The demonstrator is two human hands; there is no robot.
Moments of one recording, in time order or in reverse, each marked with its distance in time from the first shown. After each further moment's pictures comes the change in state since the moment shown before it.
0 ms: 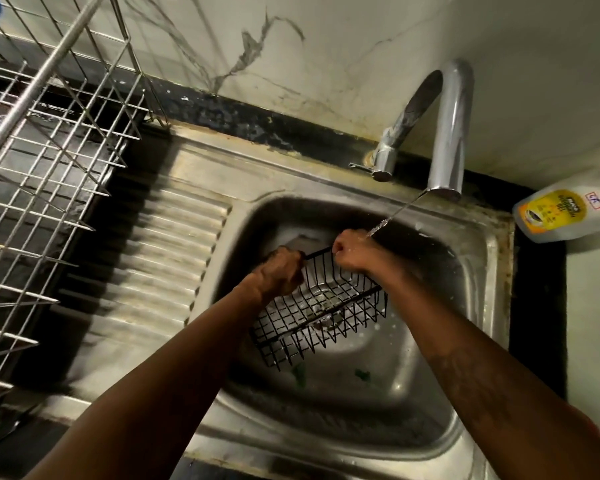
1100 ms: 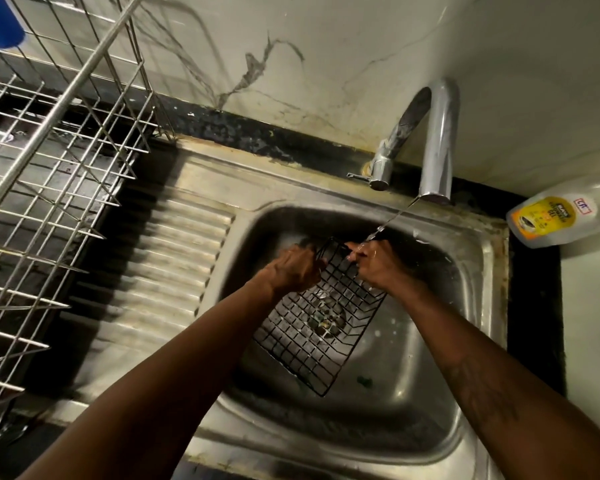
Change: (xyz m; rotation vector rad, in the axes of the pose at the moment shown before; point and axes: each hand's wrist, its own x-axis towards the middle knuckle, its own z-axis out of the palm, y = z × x) left_hand 0.010 0.025 -0.020 -0.044 0.083 0.035; right_hand -0.020 0.043 0.007 0.211 0.255 -0.057
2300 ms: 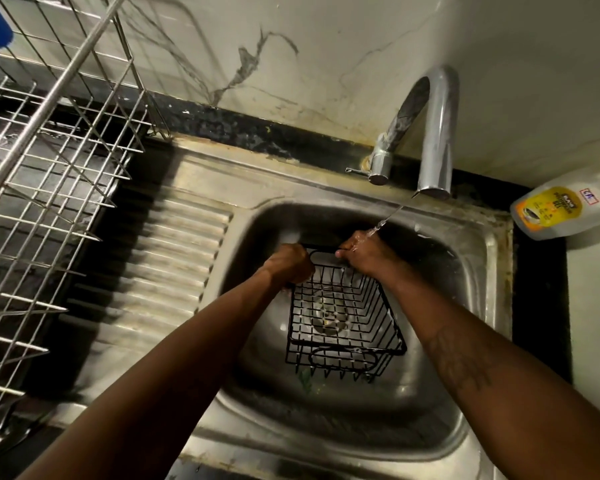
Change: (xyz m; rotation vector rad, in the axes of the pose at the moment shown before) left_hand -0.003 0.017 -0.021 -0.122 -0.196 -0.416; right_hand 0.028 -0.013 0.017 -0.039 -0.064 0.060
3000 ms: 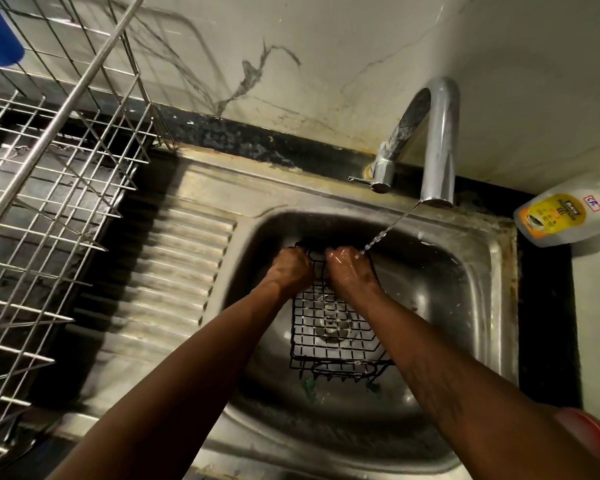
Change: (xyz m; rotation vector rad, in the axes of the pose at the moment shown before) left_hand -0.003 0.000 0.000 0.058 0.203 0.085; right_hand -0.021 -0.037 0.032 -0.551 0.178 -0.214
